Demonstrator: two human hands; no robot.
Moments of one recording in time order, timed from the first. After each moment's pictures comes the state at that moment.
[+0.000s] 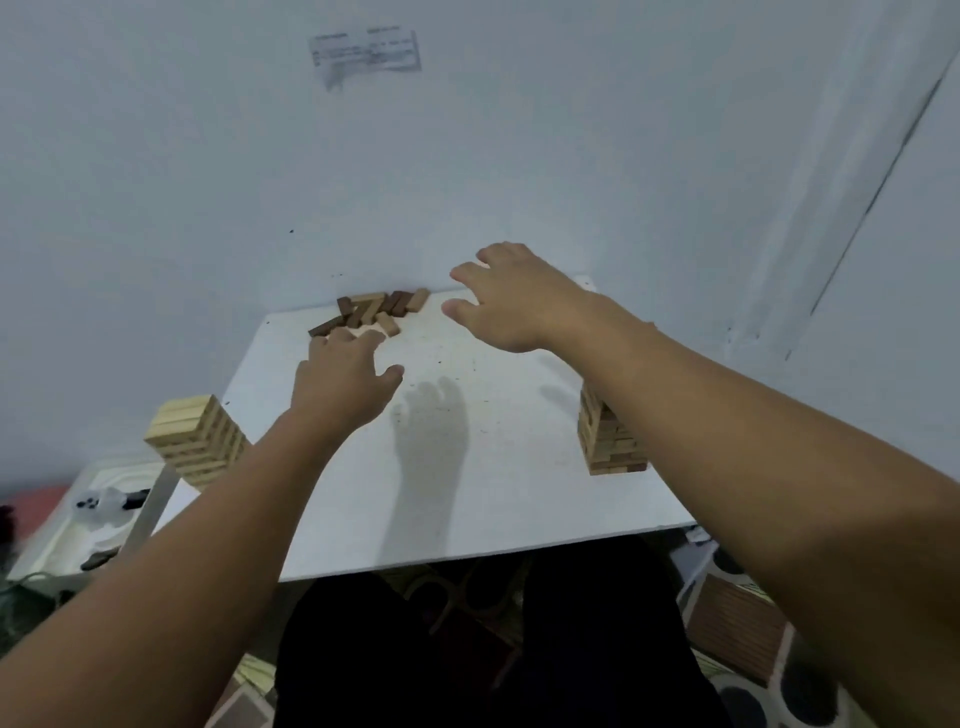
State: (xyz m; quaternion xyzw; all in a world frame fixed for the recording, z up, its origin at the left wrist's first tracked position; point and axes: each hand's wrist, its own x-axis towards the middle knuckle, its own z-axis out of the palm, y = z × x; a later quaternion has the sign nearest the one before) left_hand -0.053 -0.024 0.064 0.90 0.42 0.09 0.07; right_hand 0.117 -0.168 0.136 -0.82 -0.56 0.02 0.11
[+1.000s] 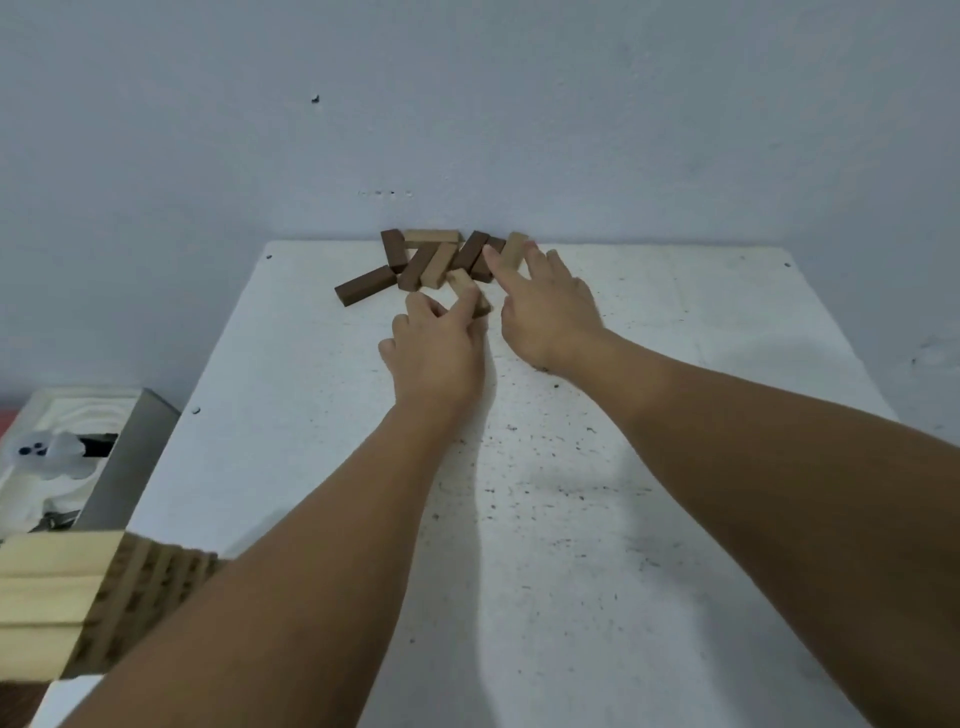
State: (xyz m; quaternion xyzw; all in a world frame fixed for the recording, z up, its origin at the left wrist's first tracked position) left_hand 0.059 0.148 -0.070 0.85 0.47 0.16 0.16; right_hand 0.193 0.101 -0.053 -0.85 -0.51 0.07 0.07
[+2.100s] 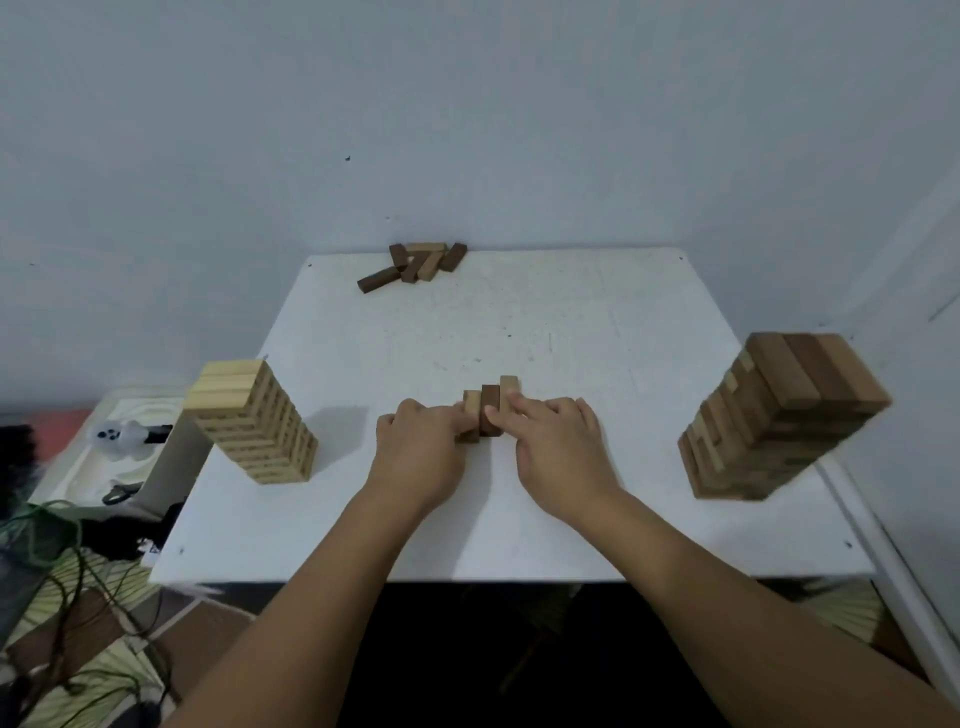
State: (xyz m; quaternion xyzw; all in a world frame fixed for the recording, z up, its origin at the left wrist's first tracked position) left_hand -0.085 -0.016 -0.039 0.92 0.35 0.05 0.18; right_hand 0.050 -0.138 -0.062 -0.82 -0.53 0.05 0.20
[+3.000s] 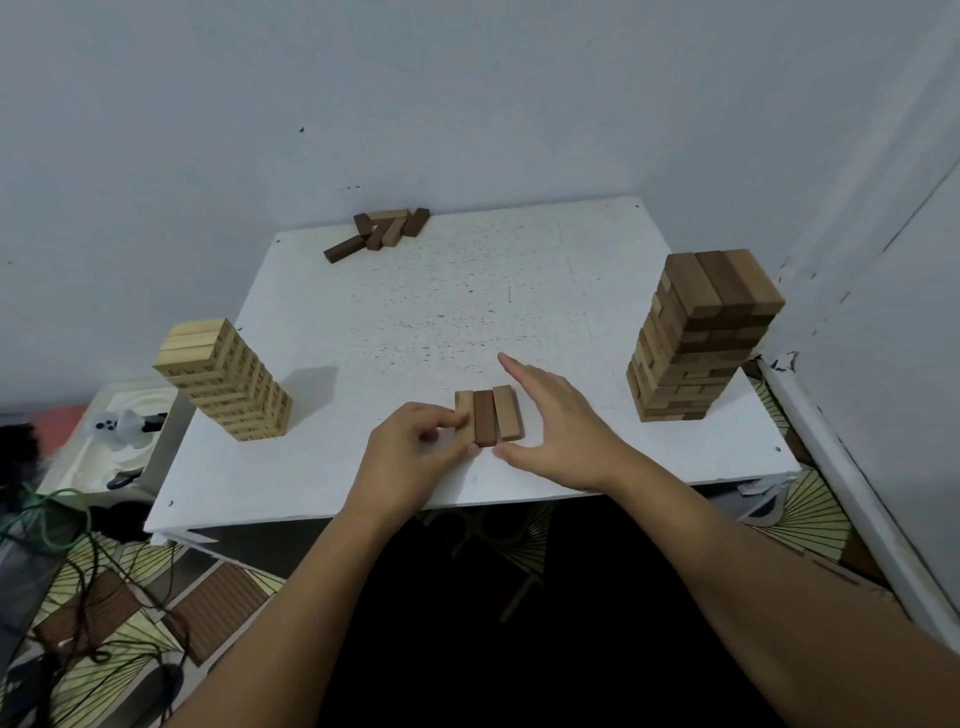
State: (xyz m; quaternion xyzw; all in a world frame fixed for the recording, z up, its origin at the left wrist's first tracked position) left_hand -0.118 -0.088 -0.052 0.80 0.37 0.18 0.43; right_hand 0.066 -0.217 -0.062 -0.75 -0.52 0.22 0.34
